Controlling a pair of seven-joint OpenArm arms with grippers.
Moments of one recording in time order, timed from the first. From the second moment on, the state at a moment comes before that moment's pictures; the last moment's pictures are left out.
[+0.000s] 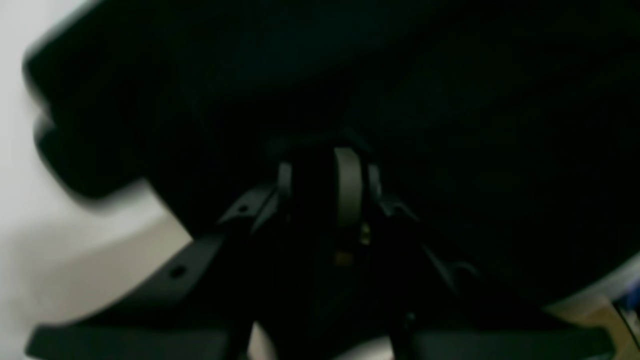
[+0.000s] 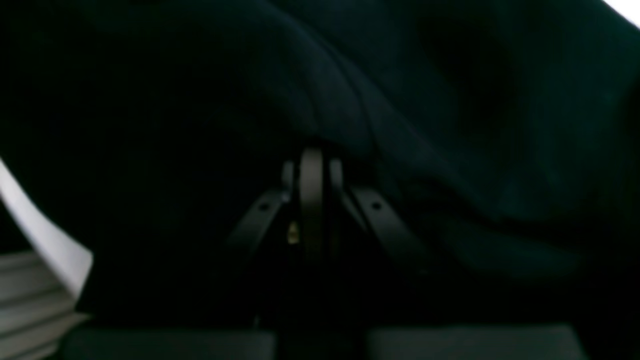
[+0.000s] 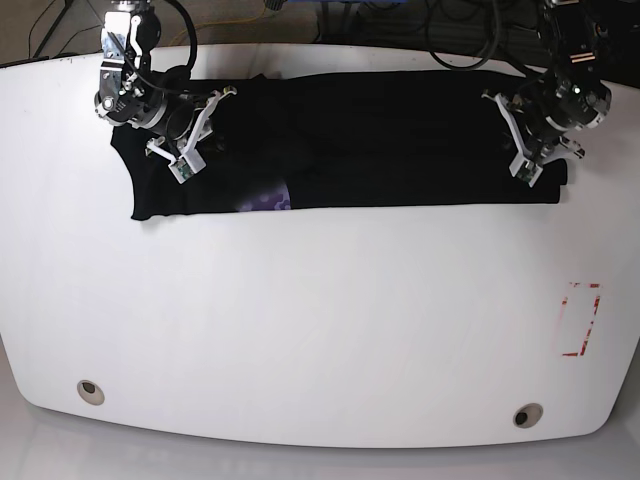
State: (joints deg) left arm 16.8 -13.9 -21.2 102.0 -10.7 -42.0 55.3; right arm -16.8 14.8 11.9 91.2 24.8 41.4 -45.4
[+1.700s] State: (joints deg) left arm -4.2 -15.0 -24.0 99.2 -6.6 -41.8 62.2; right arm -10.6 19.3 12.4 81.2 26.2 41.6 -39.5
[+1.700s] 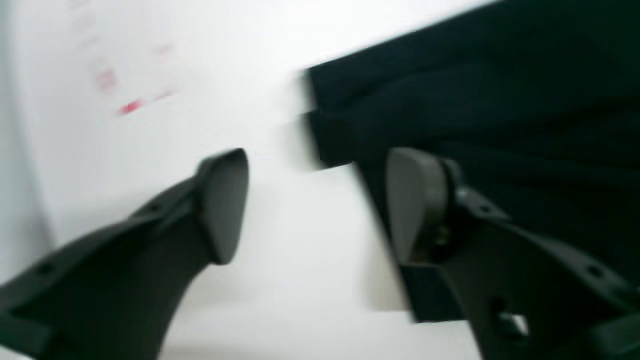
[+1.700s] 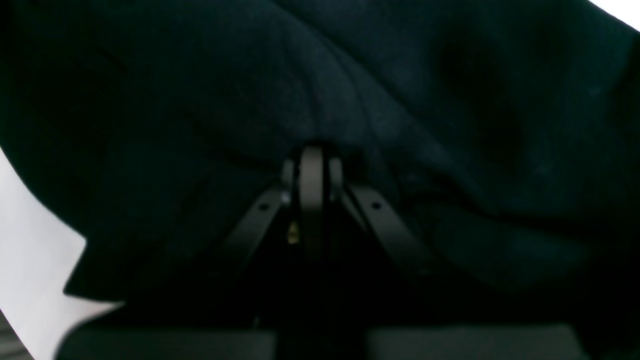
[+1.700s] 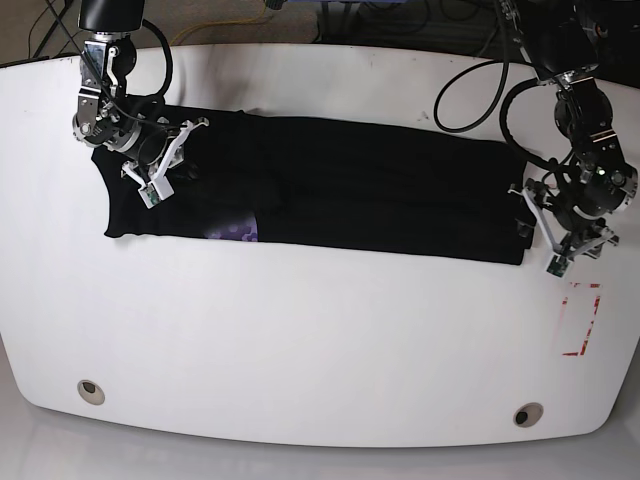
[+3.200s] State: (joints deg) left arm -16.4 -16.4 -24.5 64.7 -6.0 -41.9 49.7; right arm -10.7 18.6 12.4 81.2 26.0 41.2 -39.0
